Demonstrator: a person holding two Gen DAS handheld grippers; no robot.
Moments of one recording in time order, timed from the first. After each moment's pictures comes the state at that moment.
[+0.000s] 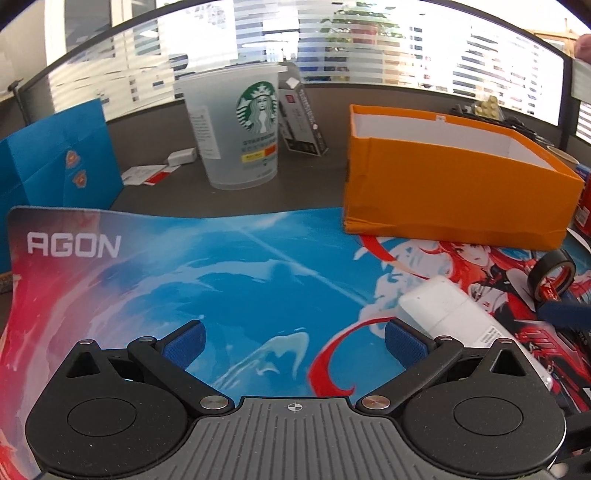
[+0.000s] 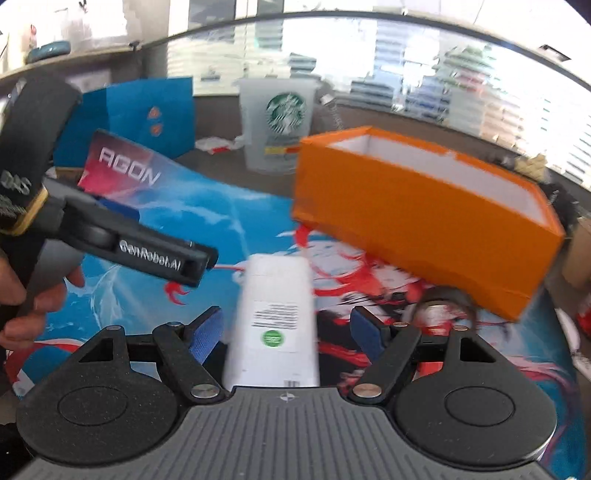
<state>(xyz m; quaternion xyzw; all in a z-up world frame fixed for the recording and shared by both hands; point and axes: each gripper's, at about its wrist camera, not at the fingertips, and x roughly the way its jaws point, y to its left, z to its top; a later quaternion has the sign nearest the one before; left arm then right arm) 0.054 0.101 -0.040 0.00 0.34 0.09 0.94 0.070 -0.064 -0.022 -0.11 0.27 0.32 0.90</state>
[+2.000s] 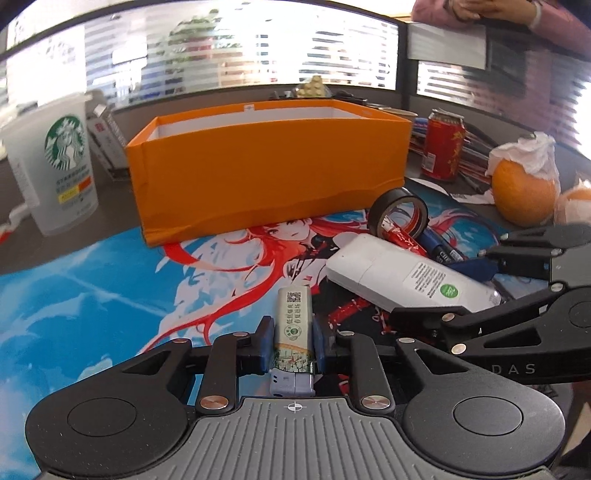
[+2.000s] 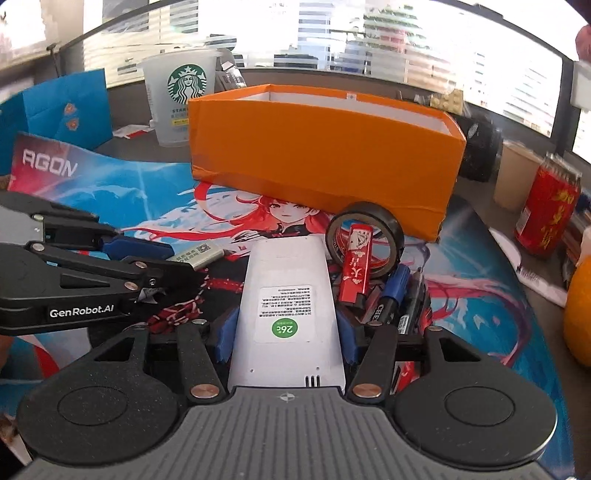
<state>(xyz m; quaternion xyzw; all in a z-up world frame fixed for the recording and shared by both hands) 0.058 0.031 -0.060 0.05 0.32 -0.16 0.93 0.075 -0.123 -0.045 -0.06 0.32 0.21 0.92</state>
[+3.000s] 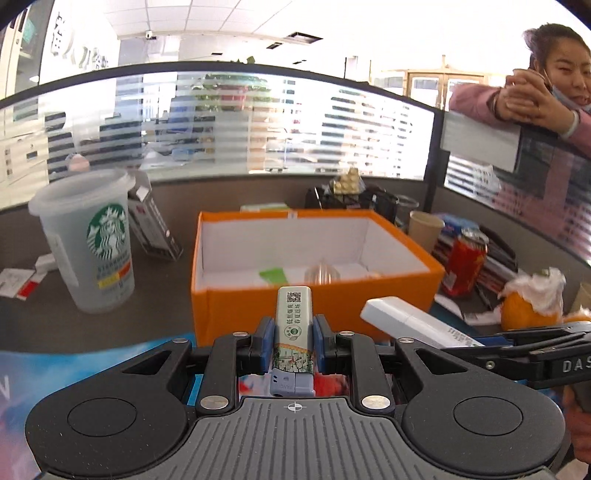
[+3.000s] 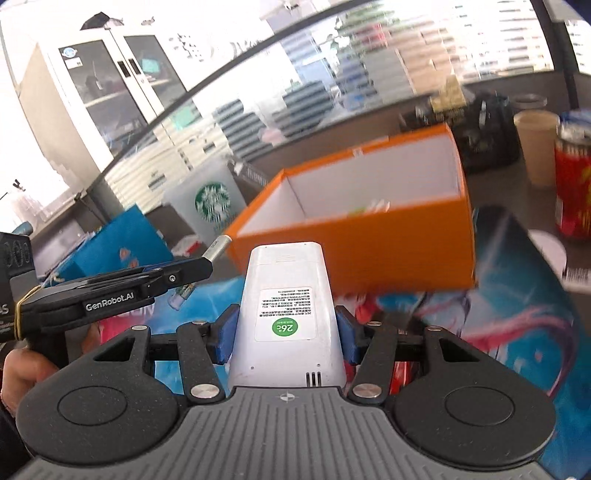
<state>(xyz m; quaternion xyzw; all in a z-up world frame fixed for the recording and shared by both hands) 0.102 0.065 0.040 0.00 0.25 -0.14 0.96 0.120 -0.167 0.034 0.16 0.30 0.29 0.90</state>
